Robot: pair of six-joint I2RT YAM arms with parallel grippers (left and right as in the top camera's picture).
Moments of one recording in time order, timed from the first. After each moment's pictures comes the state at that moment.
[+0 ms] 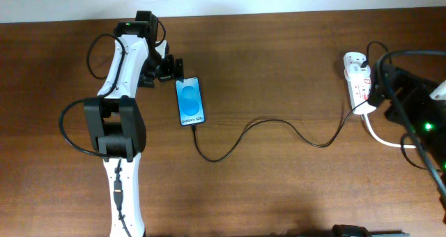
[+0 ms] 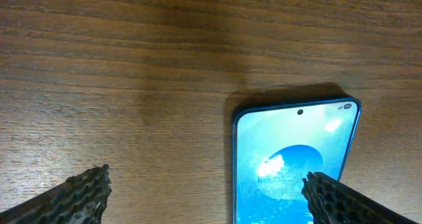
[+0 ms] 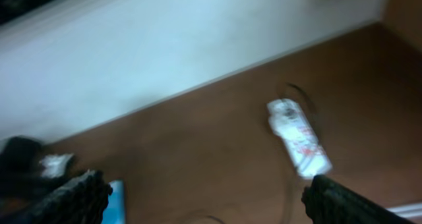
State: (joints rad) left arm -0.08 2.50 2.29 -1.30 0.17 -0.14; right arm -0.15 1.06 1.71 -1.15 -0.06 0.32
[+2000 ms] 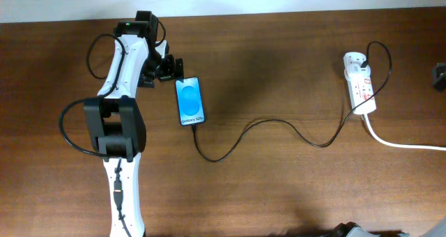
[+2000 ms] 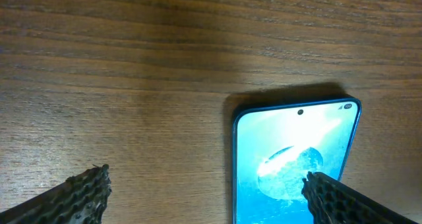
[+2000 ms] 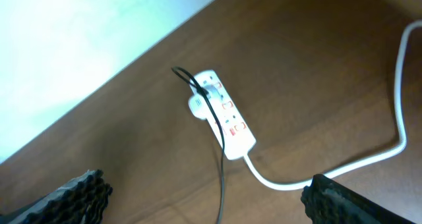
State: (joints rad) left arm -0.08 2.50 2.29 -1.30 0.17 -0.14; right arm -0.75 1.39 1.71 -1.14 -0.44 0.08
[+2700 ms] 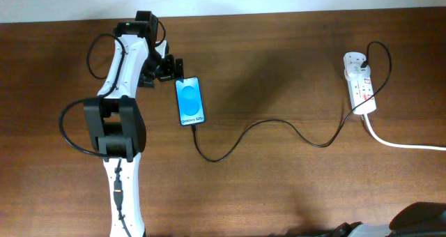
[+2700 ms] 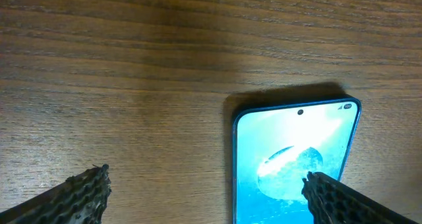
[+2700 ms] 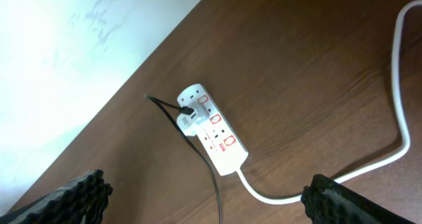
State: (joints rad) left arm -0.08 2.50 2.29 -1.30 0.17 -0.14; right arm -0.91 1.61 1.83 -1.15 -0.57 0.08
